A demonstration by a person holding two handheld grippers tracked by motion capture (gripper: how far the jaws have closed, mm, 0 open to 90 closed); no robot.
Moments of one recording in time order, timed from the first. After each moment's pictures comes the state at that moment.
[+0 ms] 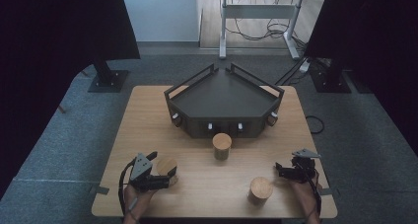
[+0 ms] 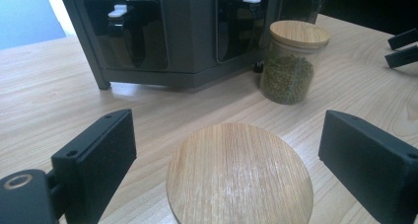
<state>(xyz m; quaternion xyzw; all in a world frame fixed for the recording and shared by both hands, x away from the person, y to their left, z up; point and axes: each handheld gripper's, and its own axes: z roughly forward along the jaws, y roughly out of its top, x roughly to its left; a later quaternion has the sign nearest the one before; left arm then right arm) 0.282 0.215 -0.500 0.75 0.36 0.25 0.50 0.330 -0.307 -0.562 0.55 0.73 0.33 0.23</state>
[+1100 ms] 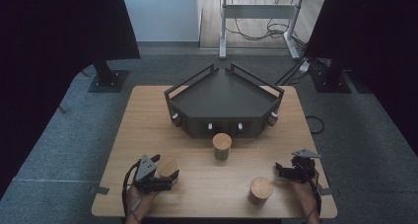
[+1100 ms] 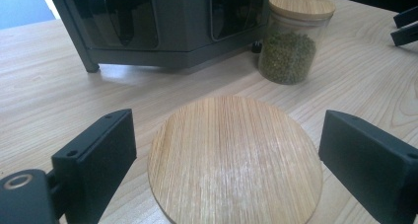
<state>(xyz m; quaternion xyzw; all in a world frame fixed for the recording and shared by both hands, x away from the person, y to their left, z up) 0.285 0.211 -0.516 0.76 0.36 0.24 0.48 0.330 -0.307 -0.562 0.55 0.73 0.33 0.23</state>
